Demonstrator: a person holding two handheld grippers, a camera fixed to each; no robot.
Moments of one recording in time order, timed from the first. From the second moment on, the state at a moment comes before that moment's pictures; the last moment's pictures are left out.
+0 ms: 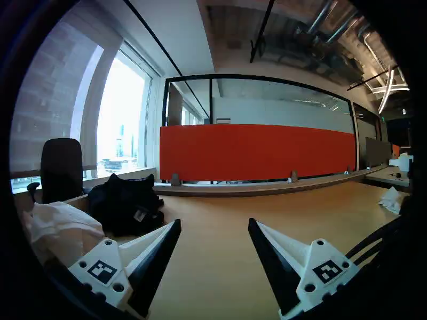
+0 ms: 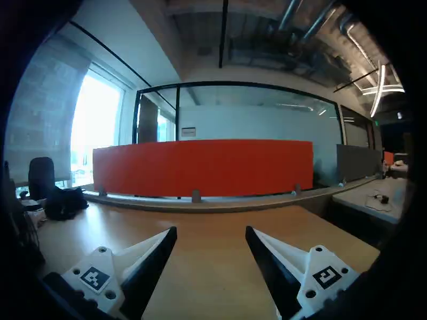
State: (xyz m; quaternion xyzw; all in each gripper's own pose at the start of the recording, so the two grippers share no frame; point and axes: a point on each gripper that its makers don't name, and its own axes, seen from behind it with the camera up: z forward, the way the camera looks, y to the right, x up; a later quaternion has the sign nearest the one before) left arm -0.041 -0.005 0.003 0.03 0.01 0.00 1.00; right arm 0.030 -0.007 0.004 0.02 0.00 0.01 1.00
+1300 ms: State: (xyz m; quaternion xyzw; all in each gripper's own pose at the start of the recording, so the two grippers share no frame) left arm -0.041 -0.004 0.003 0.03 0.01 0.00 1.00; right arm -0.026 -0.003 0.012 0.00 -0.01 0.01 1.00
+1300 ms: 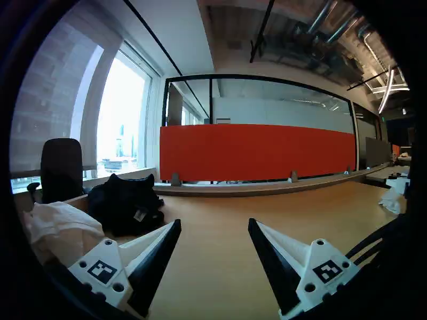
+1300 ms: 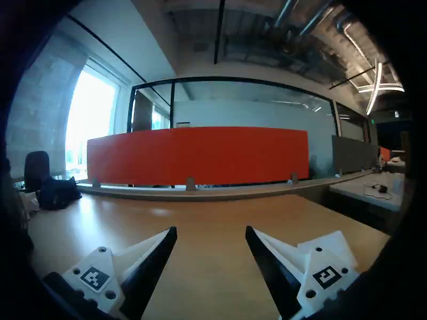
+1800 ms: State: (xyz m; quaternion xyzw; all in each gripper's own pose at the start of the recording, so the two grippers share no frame) left arm -0.041 -0.005 0.003 0.03 0.01 0.00 1.00; right arm -0.021 -0.011 0.006 0.01 0.00 0.00 1.00
